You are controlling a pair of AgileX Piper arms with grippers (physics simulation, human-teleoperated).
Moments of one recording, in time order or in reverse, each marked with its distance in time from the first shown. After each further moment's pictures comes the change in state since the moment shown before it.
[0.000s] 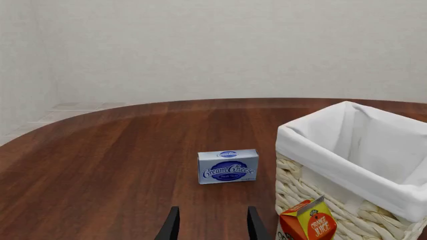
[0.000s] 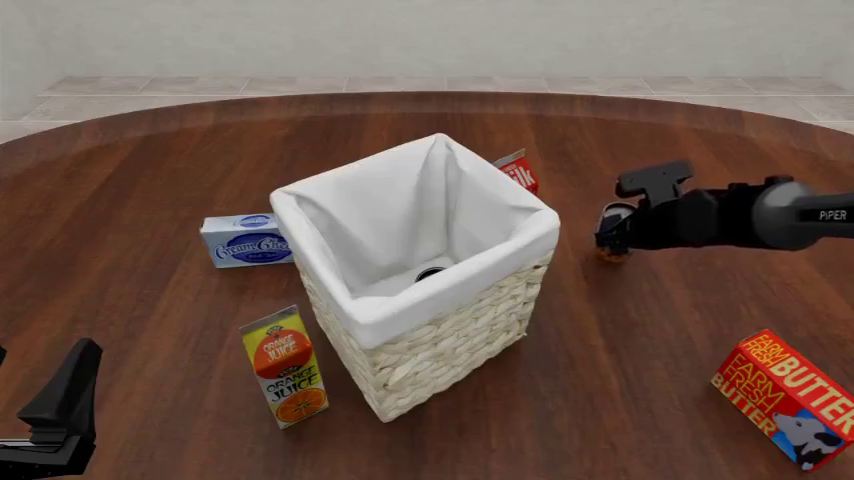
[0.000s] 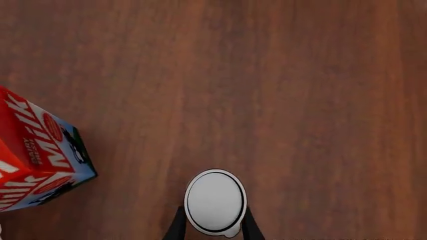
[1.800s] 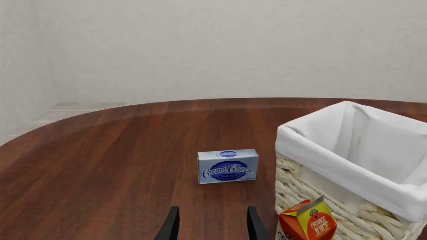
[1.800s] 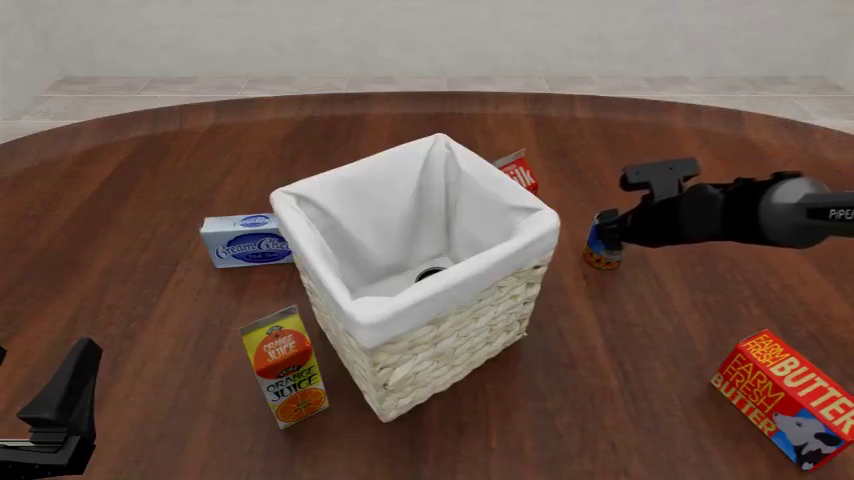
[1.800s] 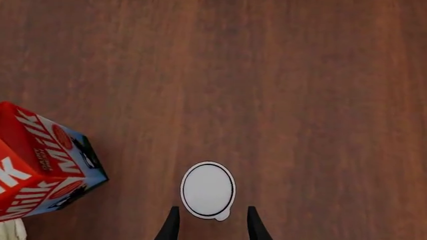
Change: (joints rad) left arm 0.000 0.000 0.000 0.000 0.000; right arm 0.007 -0.032 0.006 0.031 0.067
